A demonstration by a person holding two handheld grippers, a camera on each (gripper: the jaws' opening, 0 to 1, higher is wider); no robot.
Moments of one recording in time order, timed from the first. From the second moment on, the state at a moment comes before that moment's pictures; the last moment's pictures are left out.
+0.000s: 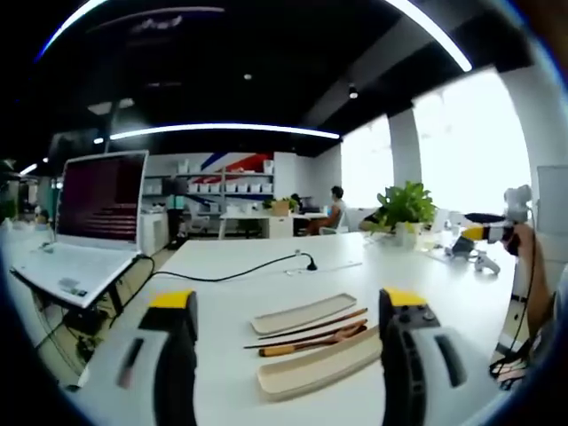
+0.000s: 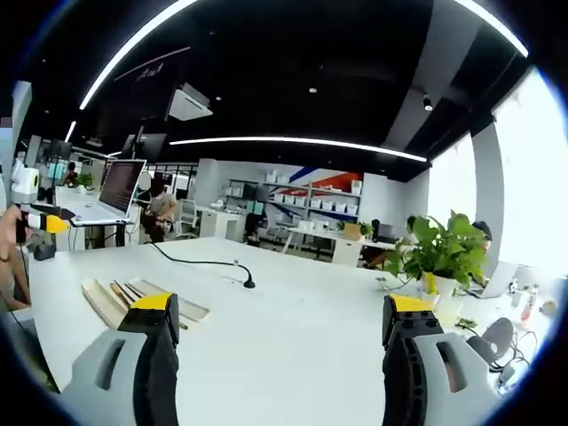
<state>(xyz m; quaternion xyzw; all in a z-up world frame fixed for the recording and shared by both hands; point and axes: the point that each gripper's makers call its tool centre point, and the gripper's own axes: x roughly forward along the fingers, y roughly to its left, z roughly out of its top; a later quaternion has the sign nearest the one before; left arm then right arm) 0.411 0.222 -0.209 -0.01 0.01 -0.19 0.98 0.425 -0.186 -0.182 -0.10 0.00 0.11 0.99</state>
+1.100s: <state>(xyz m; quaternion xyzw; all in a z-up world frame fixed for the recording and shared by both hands) 0.422 0.219 -0.240 -0.02 0.08 -0.20 0.98 0.450 -0.112 -0.184 -0.17 0.04 0.22 0.96</state>
